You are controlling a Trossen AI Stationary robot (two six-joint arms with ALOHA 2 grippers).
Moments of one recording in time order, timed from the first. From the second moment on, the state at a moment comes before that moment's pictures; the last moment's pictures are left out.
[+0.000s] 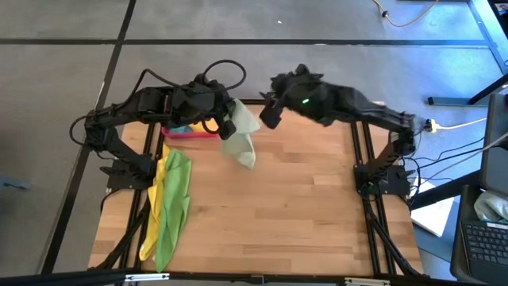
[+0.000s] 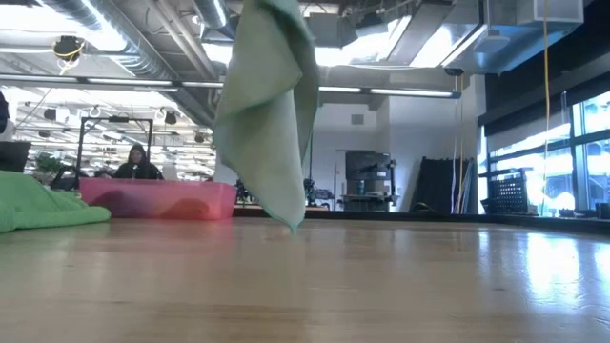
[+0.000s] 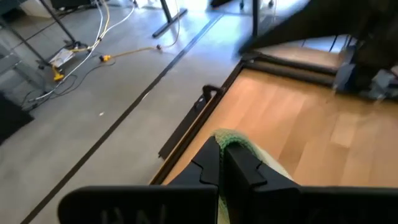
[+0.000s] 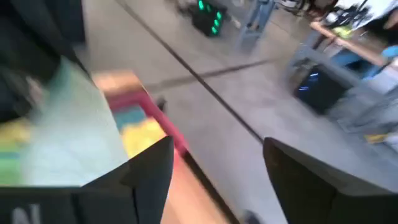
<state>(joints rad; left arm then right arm) 0.04 1.49 1.95 -1.06 -0.59 -0.15 -0.06 1.72 2.12 -0.86 0.63 0.02</state>
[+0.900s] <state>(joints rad) 0.07 1.49 1.95 -0.97 -0.61 -0.26 -0.02 1.88 2.08 -0.55 0.43 0.14</state>
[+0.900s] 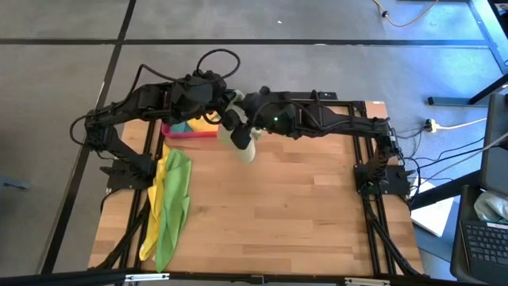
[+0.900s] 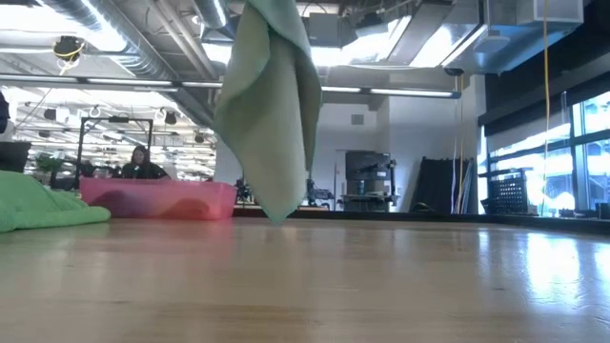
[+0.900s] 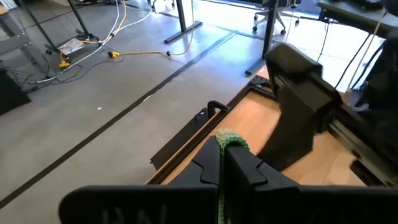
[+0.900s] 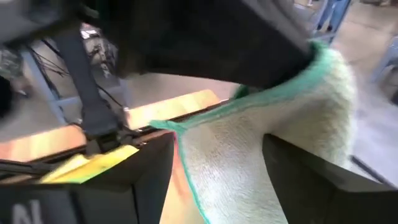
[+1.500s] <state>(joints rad) 0.06 1.47 1.95 -0.98 -0.63 -0.25 -0.14 1.83 2.08 -0.76 0.45 -0.01</state>
